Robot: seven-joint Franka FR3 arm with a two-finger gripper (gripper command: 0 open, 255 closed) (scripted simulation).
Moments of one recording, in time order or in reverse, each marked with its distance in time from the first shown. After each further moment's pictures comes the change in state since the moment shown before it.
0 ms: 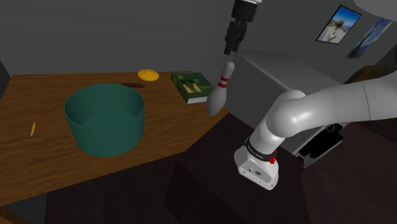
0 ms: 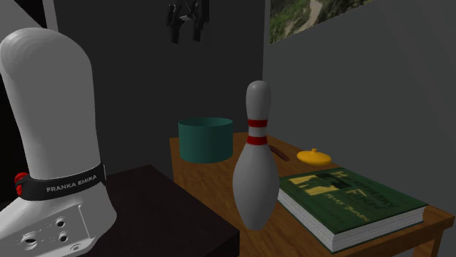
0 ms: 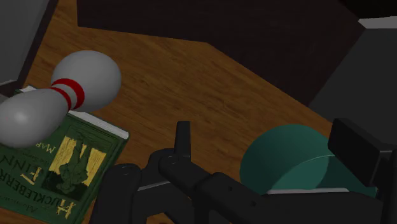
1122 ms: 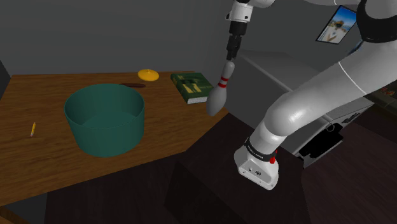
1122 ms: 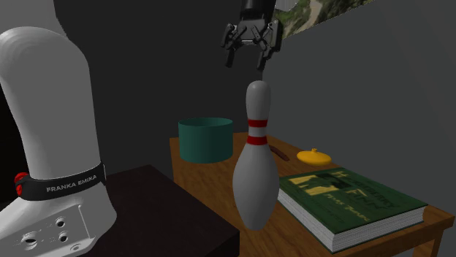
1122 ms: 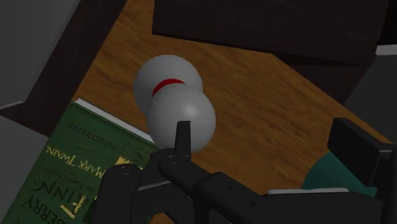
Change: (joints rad) arm -0.076 0.395 -0.298 0.125 -0.146 0.131 -0.364
